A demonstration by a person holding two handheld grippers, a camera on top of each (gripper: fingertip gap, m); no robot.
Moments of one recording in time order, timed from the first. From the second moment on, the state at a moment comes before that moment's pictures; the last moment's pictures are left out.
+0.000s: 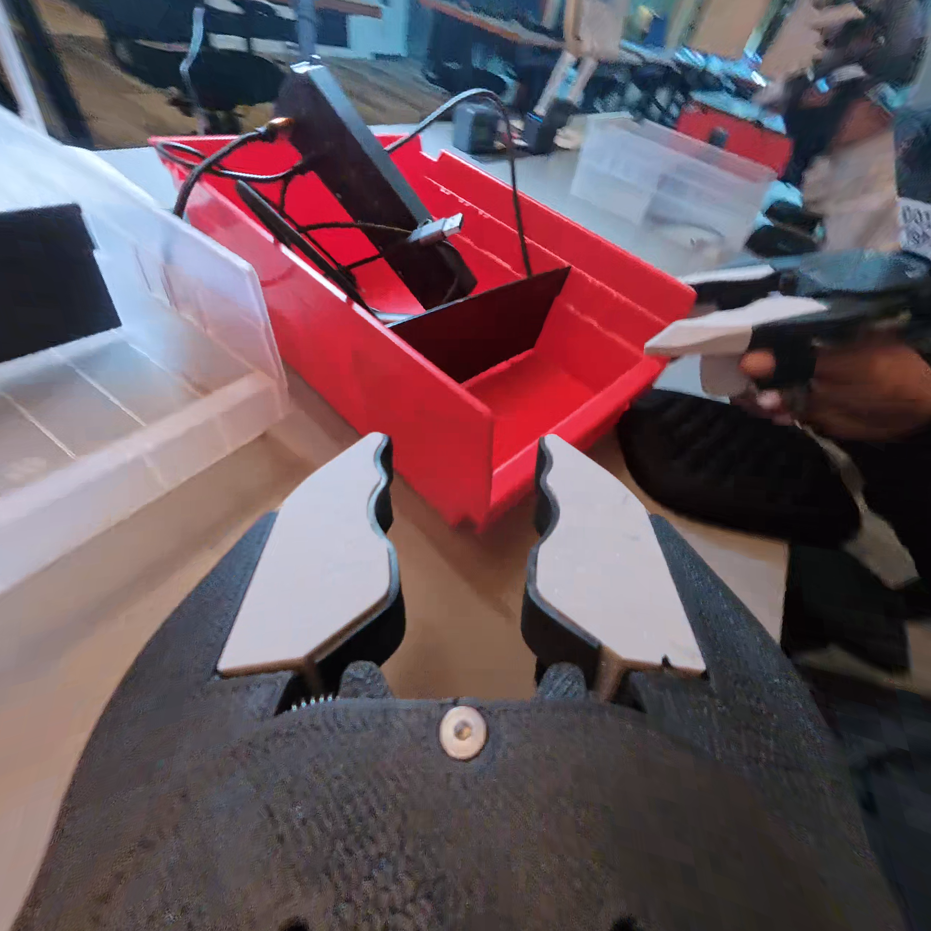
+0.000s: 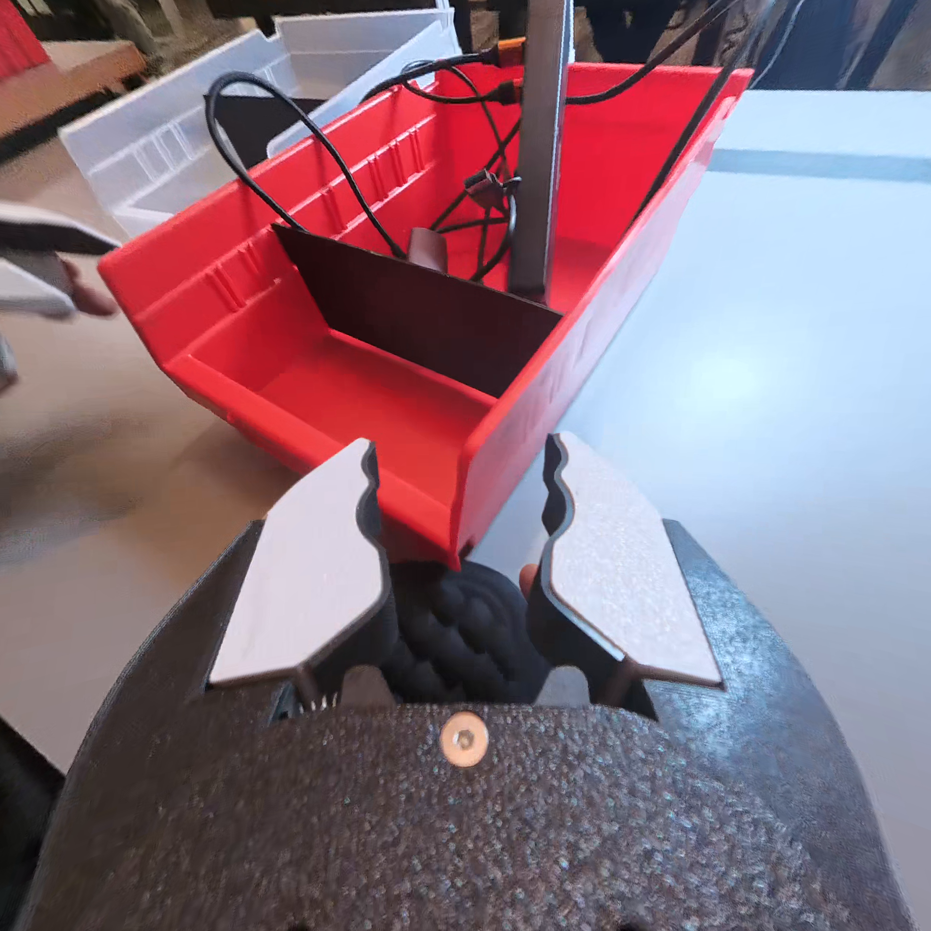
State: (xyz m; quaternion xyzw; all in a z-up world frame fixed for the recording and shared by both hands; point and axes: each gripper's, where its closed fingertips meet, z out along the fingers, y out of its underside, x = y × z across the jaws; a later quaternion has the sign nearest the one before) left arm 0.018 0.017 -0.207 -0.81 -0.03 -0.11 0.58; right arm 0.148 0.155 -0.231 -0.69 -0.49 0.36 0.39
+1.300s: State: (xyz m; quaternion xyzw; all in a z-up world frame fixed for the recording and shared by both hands) left arm -0.171 -0.282 -0.102 -0.75 -0.21 0.27 0.56; right arm -0.104 -0.129 -0.127 -0.44 -0.62 0.52 0.39
